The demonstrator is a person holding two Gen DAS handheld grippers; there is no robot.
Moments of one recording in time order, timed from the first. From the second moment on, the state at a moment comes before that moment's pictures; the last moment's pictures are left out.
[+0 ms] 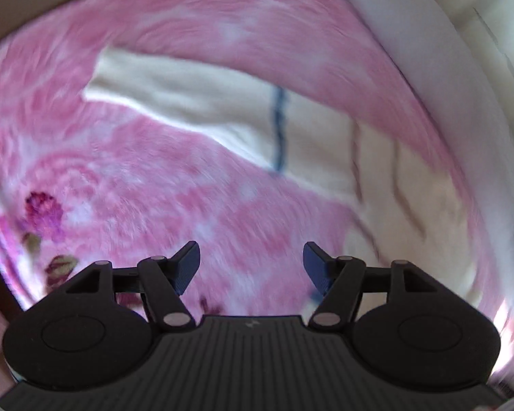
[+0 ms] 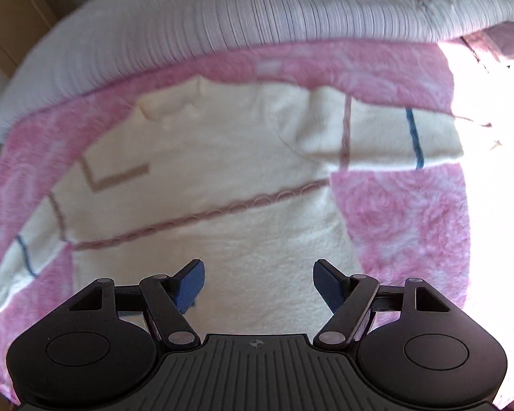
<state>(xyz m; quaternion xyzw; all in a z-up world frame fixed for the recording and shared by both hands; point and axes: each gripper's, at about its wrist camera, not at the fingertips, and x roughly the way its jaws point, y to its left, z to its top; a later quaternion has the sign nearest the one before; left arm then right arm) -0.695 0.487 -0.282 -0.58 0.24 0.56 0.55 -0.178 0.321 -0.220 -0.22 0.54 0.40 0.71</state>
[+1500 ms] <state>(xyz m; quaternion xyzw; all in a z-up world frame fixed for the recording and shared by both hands) -0.433 0.451 -0.305 -0.38 0.37 0.35 0.77 -0.066 0.293 -0.299 -0.18 0.50 0.37 0.76</state>
